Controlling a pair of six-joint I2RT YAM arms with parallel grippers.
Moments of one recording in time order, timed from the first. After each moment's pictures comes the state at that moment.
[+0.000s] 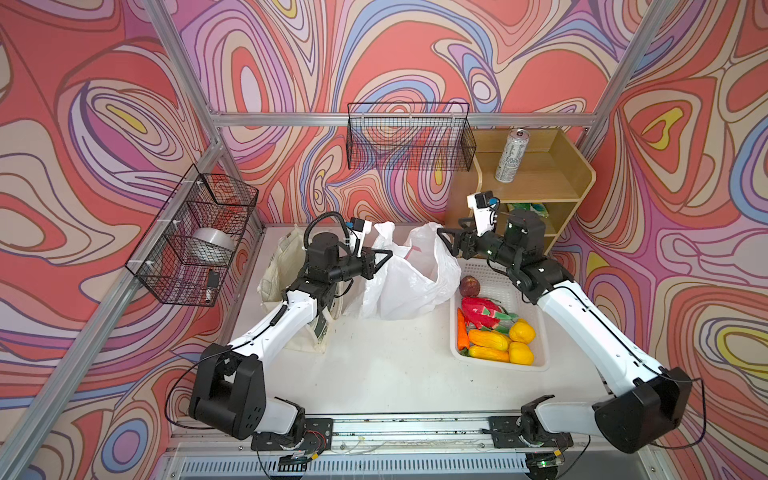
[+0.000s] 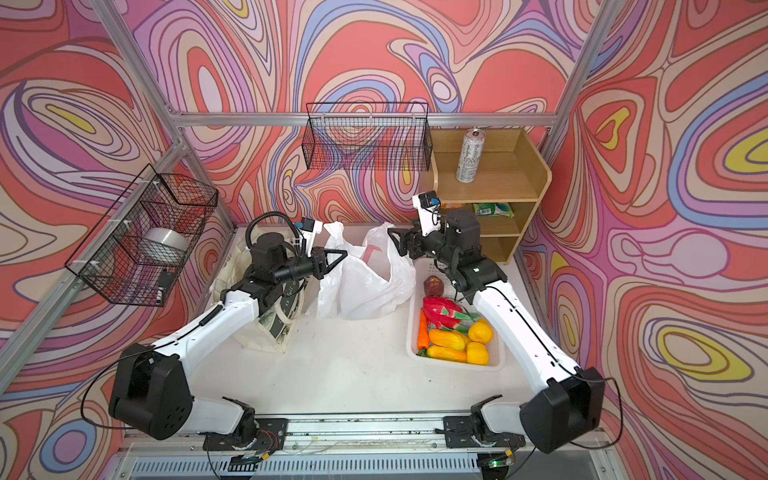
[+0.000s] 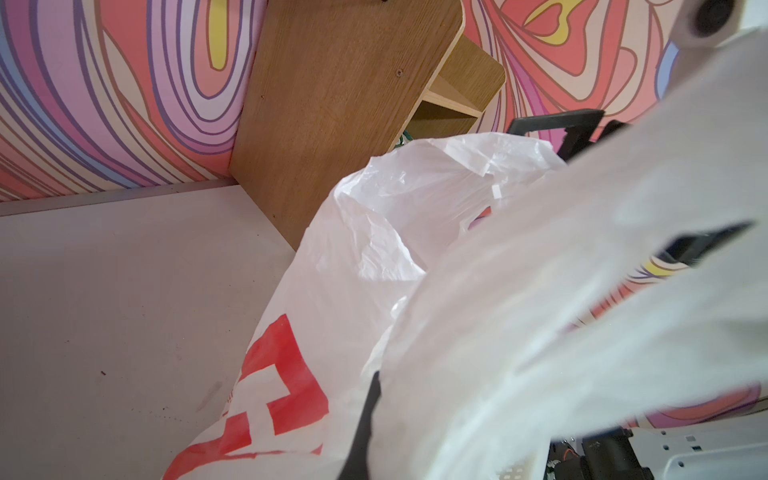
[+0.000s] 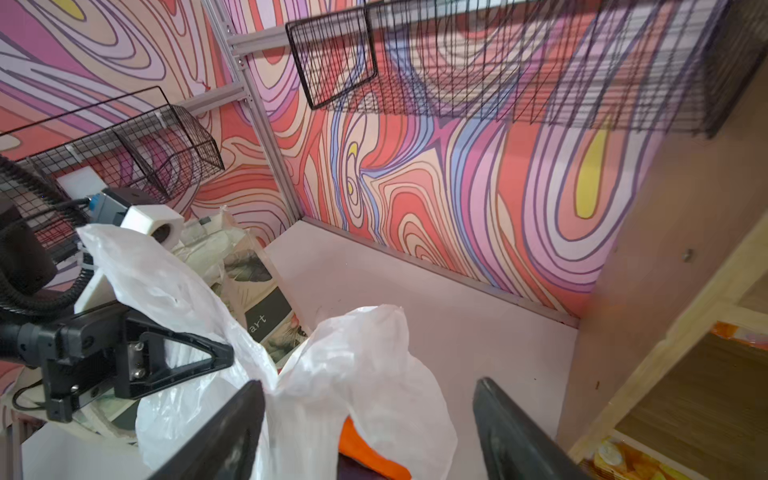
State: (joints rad) left arm -0.34 1.43 1.02 0.19 0.71 -0.42; right arm 0.33 1.38 1.32 -0.16 -0.38 0.10
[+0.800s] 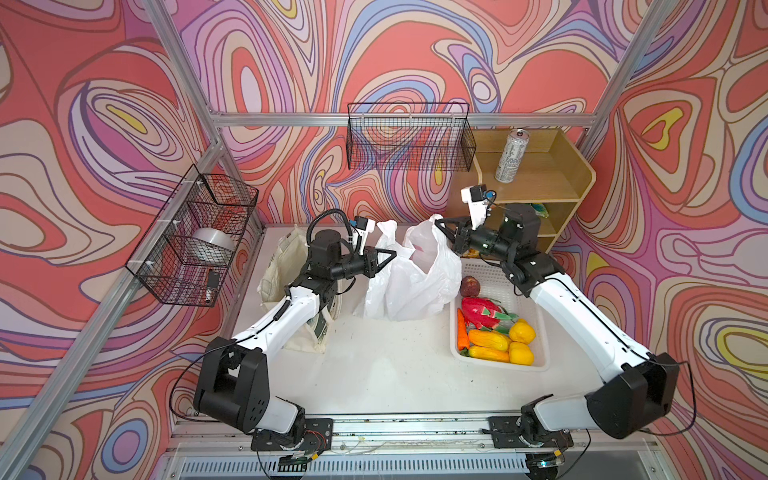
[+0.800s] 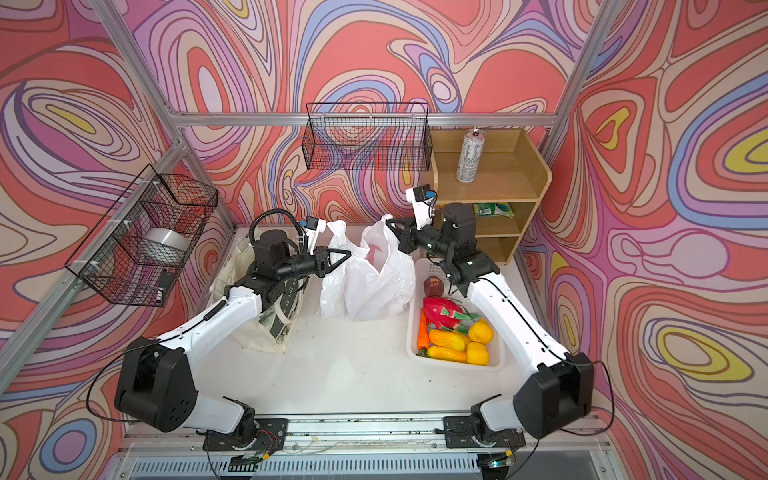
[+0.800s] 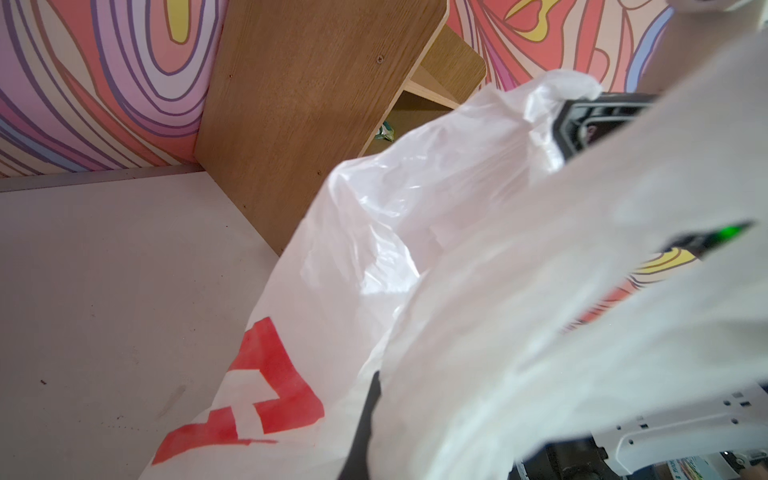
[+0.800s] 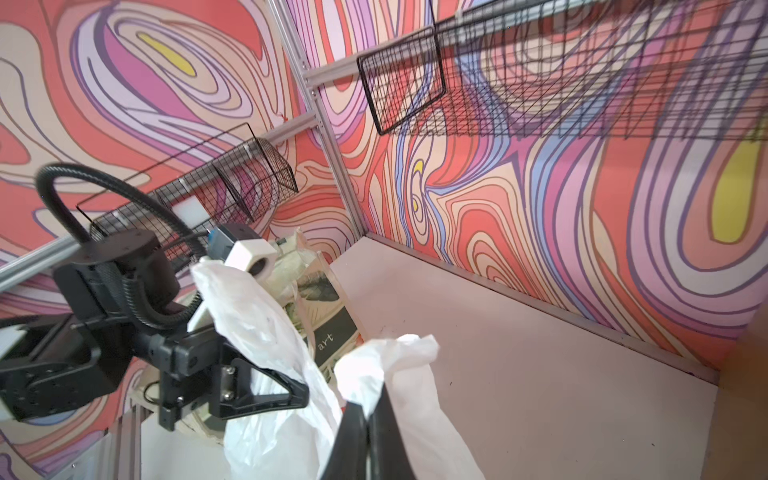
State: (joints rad) left arm -0.34 1.46 1.06 0.18 0.74 -0.47; right arm 0.33 1.36 1.31 -0.03 -0.51 0.30
